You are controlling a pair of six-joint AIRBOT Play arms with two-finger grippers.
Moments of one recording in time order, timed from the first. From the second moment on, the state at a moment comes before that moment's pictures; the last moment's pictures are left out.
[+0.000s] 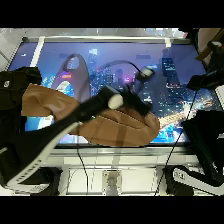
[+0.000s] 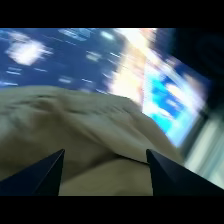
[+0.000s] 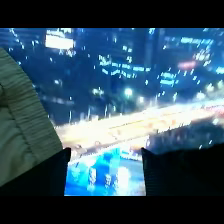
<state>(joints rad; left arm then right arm) -0.84 -1.51 1.60 1.39 -0.87 -1.60 -0.30 -1.25 1.51 -1.41 1.51 1.25</state>
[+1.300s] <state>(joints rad) 0.27 -1.31 1.27 1.52 -1.15 -1.68 -0.05 -1.78 1.44 -0.88 1.21 1.25</state>
